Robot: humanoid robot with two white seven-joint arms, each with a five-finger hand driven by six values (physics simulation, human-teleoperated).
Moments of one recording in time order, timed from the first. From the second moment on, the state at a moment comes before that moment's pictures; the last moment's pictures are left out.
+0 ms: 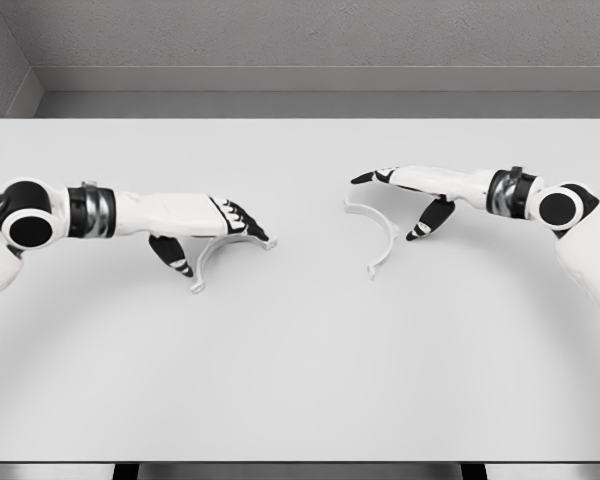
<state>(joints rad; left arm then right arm) -0.78 0.66 -0.88 -1.31 -0.26 -0.61 -0.61 -0.82 -0.45 0.70 -0.81 0.18 -0.61 0.61</state>
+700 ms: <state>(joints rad) -0.79 0.62 -0.92 -1.32 -0.30 -0.61 -0.61 -0.87 -0.41 0.73 -0.74 0.18 -0.61 0.61</state>
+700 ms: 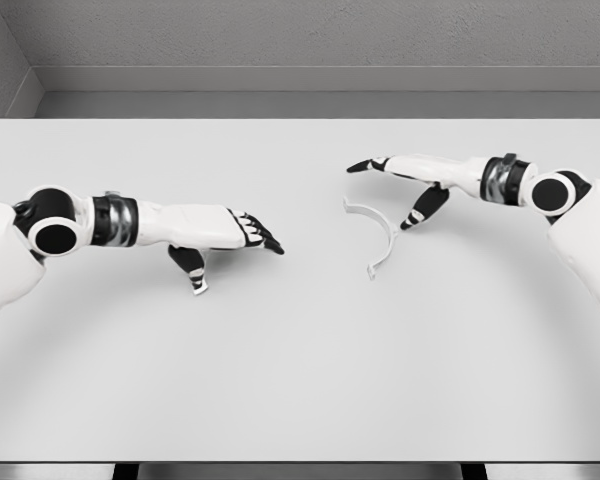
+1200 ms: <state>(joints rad) -0.80 0.57 -0.88 -1.31 -0.29 -0.61 -0.61 -0.89 -0.39 0.77 -0.76 0.18 -0.61 0.61</state>
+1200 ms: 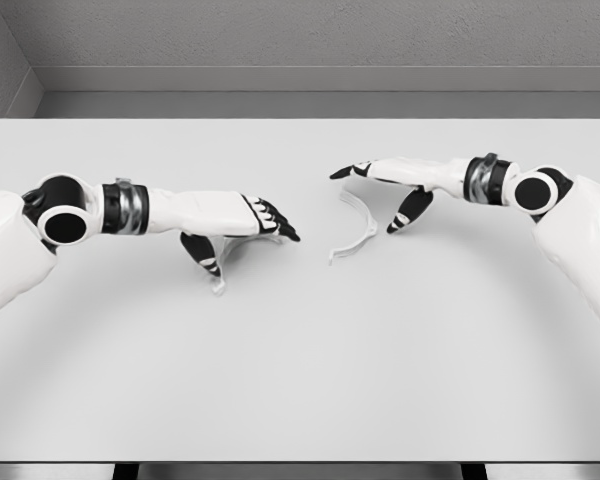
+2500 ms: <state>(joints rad) -0.73 0.57 -0.82 -1.34 -0.35 -0.61 -0.61 -1.05 -0.26 0.73 -0.54 0.25 -0.61 0.61</state>
